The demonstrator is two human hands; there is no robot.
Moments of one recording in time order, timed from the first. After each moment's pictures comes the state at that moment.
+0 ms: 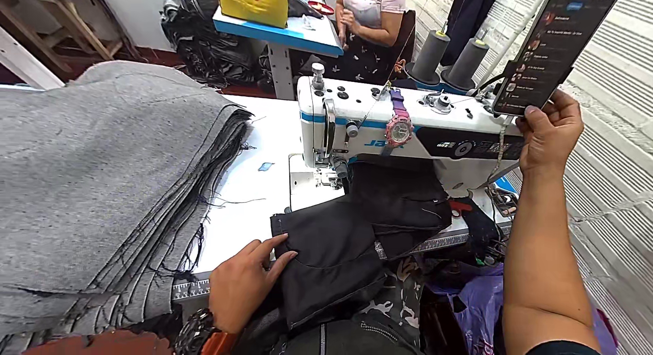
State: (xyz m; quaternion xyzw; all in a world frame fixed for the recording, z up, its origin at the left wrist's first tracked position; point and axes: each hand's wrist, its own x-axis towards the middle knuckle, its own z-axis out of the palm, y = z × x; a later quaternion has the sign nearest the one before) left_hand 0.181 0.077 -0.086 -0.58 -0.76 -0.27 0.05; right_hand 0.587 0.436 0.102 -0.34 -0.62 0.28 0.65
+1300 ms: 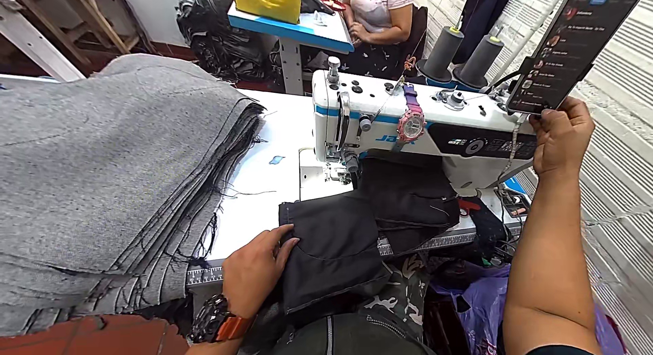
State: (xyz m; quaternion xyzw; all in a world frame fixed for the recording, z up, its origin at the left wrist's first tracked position) left_hand 0.185 0.079 -0.088 -0.56 -0.78 -0.27 0.06; right_hand 0.593 0.437 0.101 -0.37 -0.65 0.28 0.60
